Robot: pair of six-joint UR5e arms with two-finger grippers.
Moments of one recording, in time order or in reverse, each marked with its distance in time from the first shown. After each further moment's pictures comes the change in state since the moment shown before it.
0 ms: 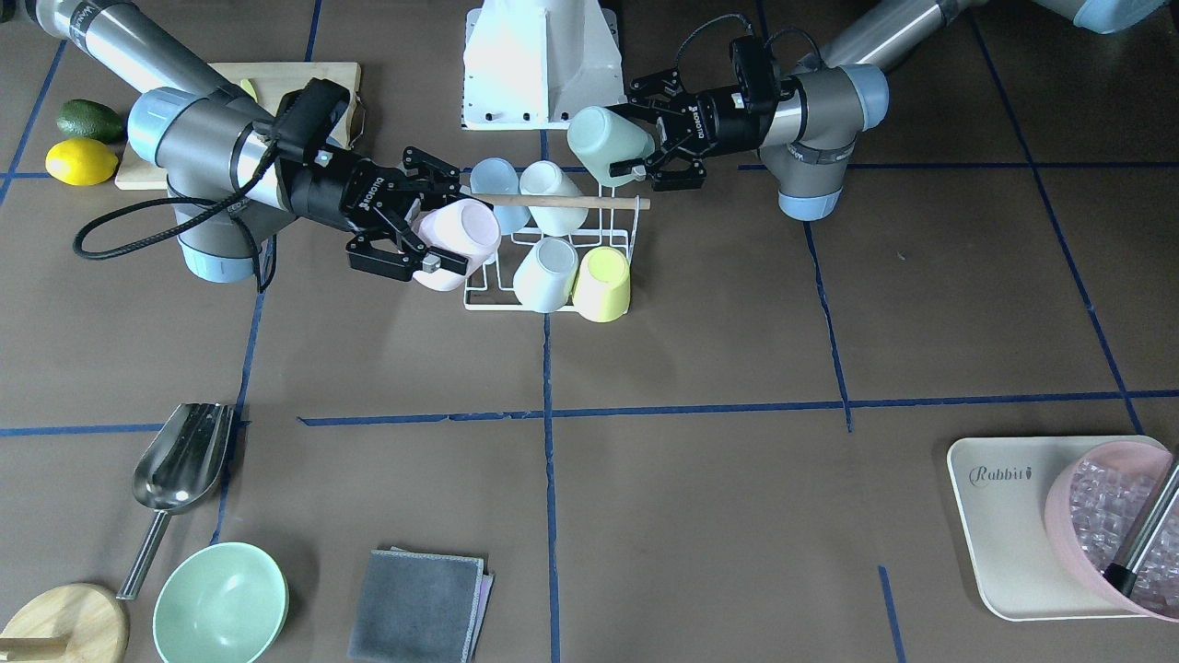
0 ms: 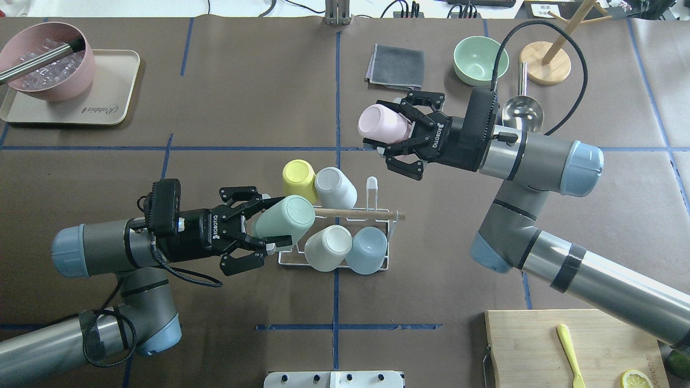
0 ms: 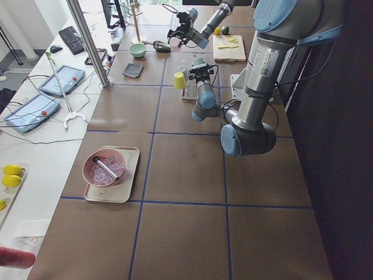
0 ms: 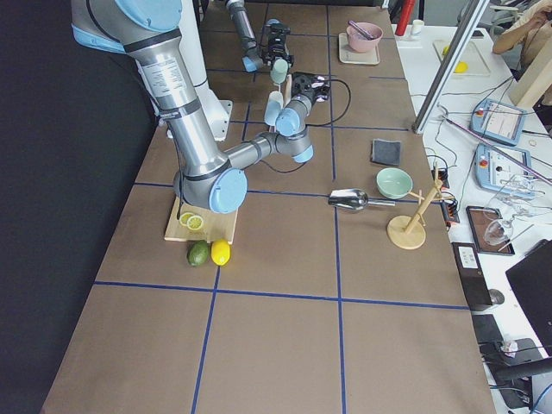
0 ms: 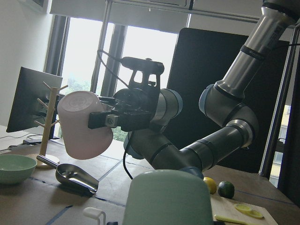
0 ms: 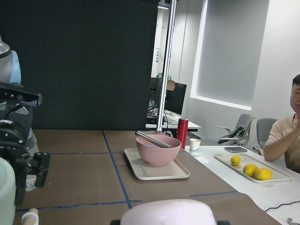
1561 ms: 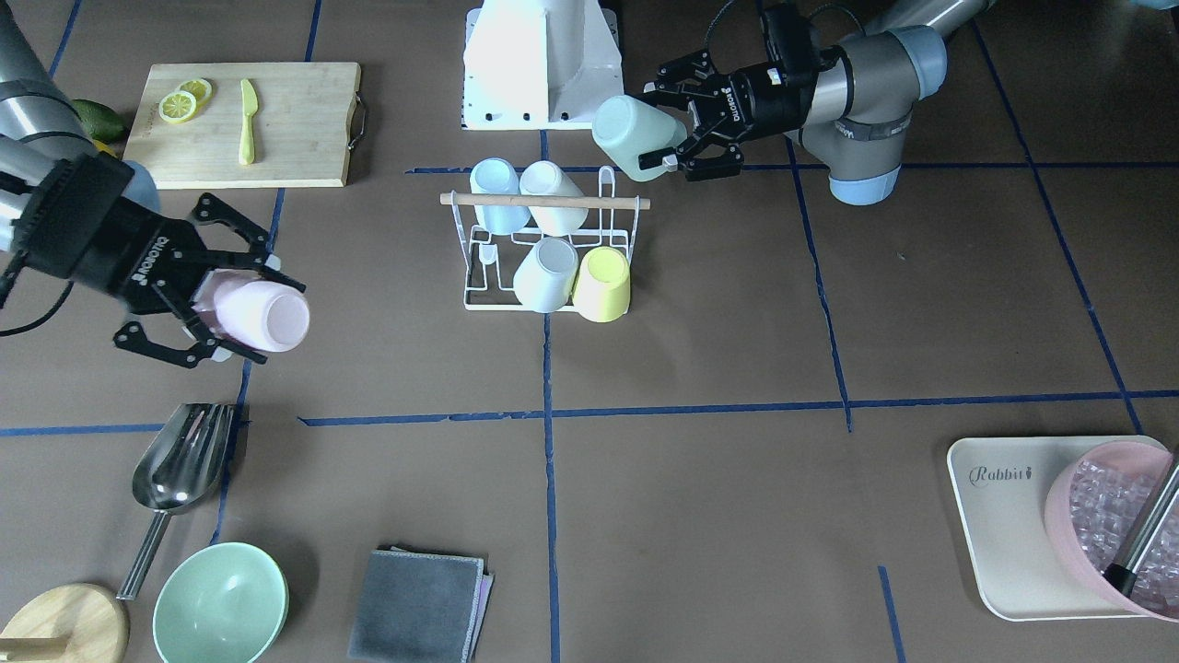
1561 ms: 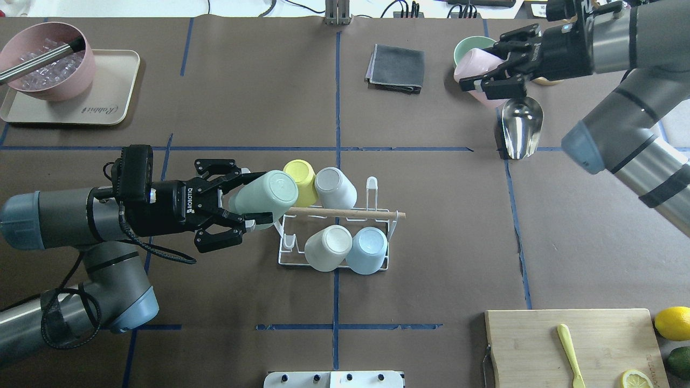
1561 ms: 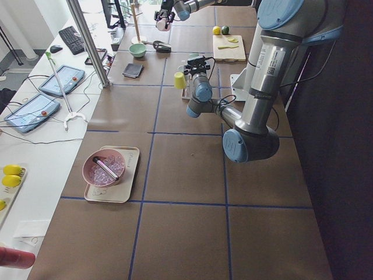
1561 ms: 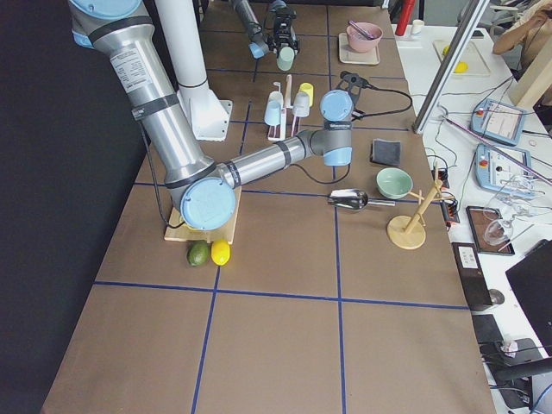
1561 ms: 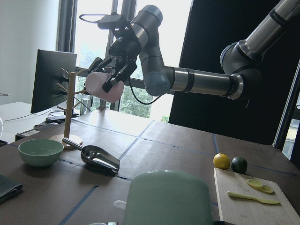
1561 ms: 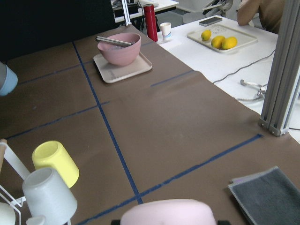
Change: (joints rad) left arm -0.112 0.058 -0.159 0.158 -0.115 -0.006; right arm 0.353 -0.081 0.132 -0.449 0.515 0.239
